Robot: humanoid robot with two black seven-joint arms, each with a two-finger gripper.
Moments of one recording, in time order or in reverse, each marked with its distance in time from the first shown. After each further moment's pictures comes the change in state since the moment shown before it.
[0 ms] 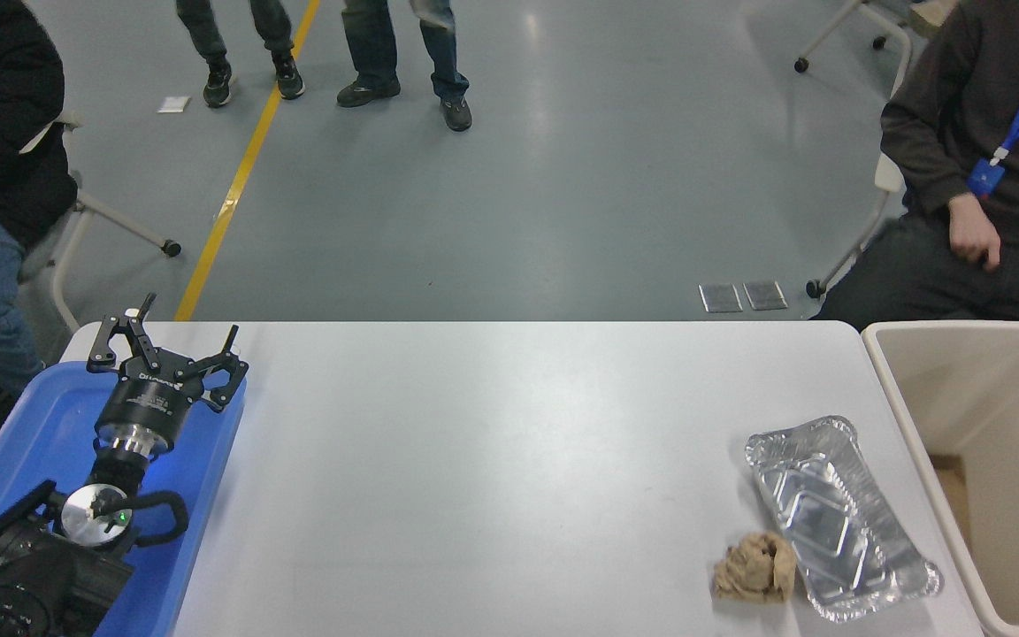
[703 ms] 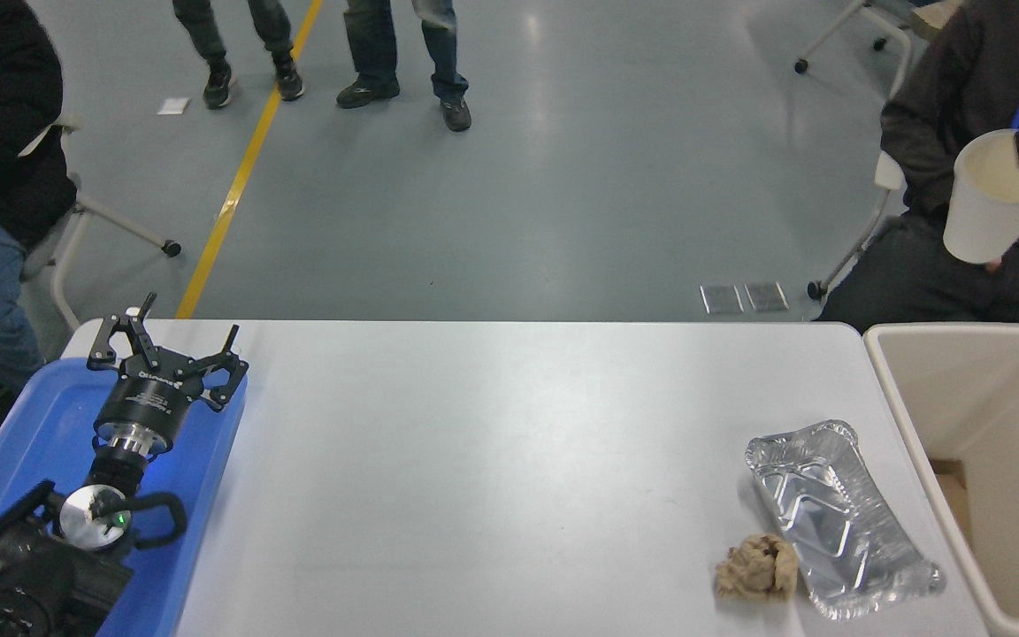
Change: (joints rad) left arm 0.003 0.002 0.001 0.000 0.000 0.000 0.000; right arm 1.230 -0.019 -0.782 0.700 -0.017 0.320 0.007
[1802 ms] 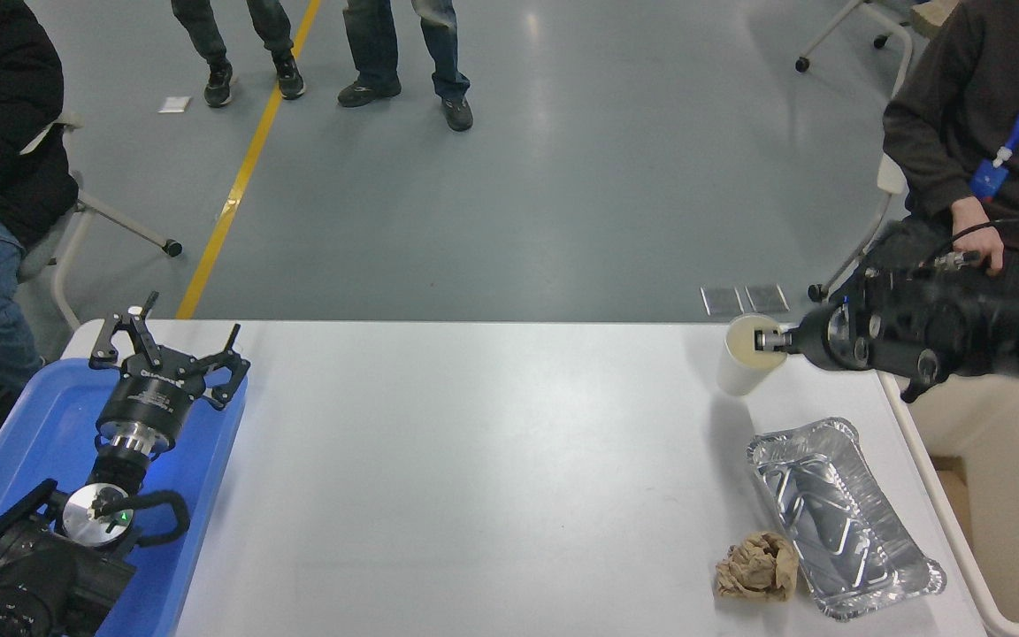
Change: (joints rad) left arm -0.006 -0.003 0.002 0.001 0.000 0.000 0.002; right arm -0.453 0.281 0.493 -0.074 0.120 -0.098 -0.058
